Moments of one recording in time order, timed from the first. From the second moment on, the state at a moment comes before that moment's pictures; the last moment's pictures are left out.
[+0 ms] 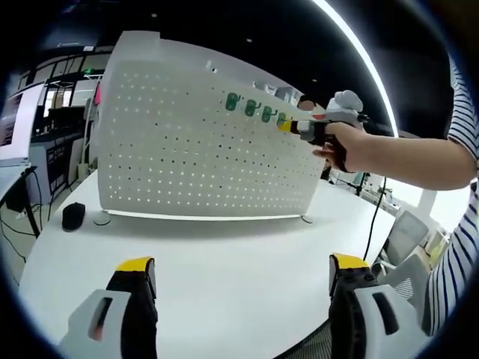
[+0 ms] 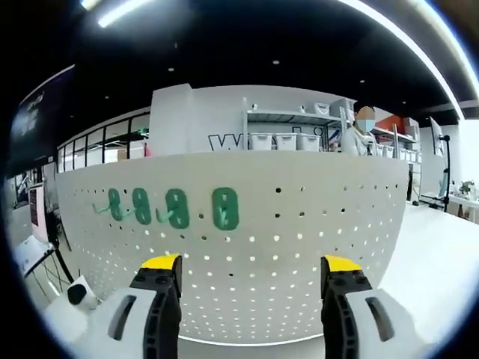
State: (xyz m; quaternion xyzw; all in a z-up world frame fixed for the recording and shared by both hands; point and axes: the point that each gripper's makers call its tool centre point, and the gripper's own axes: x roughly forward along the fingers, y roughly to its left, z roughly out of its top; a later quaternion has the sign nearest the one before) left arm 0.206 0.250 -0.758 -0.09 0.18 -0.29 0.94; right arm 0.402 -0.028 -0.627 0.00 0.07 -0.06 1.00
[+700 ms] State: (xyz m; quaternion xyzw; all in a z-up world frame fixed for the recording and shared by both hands) left arm 0.204 0.246 -0.759 -0.09 0.18 -0.29 0.93; right arm 0.309 -0.035 -0.710 -0.05 0.17 -0.01 0.98
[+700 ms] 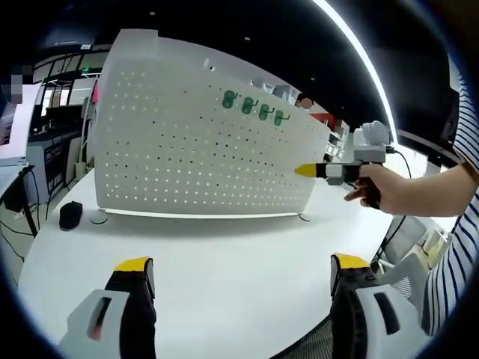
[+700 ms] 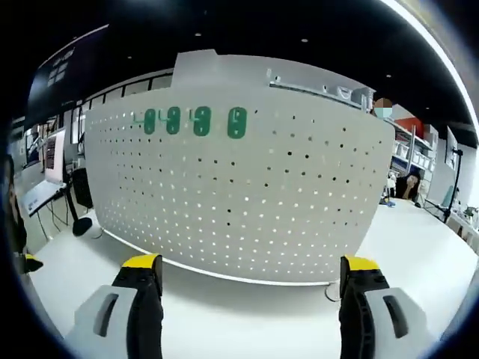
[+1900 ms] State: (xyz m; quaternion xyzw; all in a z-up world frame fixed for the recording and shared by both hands) left arm 0.199 0.238 -0.761 -0.08 0.19 -0.31 0.93; right arm 0.192 -0.005 -0.754 -0.06 0.19 0.06 0.98
